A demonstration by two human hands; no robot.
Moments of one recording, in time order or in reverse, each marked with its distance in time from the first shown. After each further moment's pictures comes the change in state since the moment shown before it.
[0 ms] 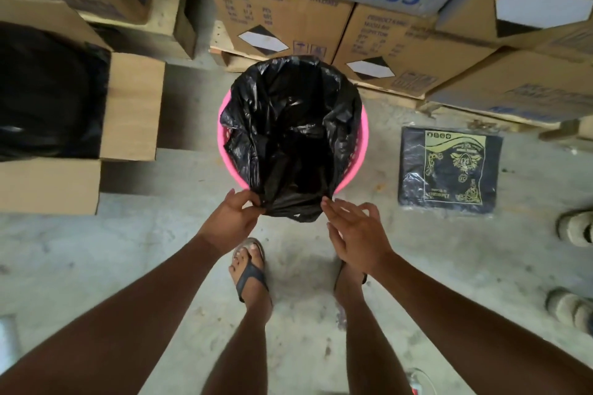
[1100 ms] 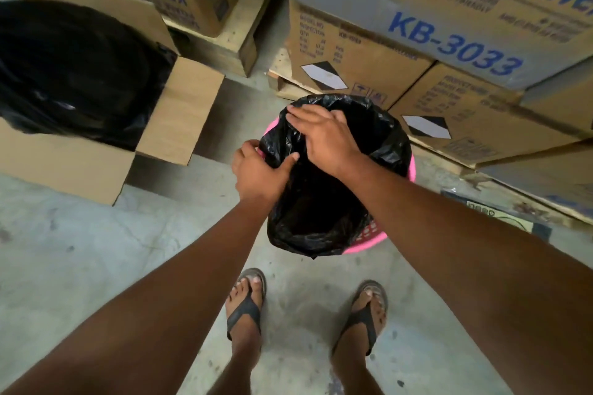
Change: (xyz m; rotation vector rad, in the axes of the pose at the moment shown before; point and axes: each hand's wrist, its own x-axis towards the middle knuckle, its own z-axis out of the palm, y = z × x) left_hand 0.117 -0.034 -0.023 -0.456 0.492 -1.099; right_hand 0.283 -0.038 -0.067 0.037 0.024 -0.252
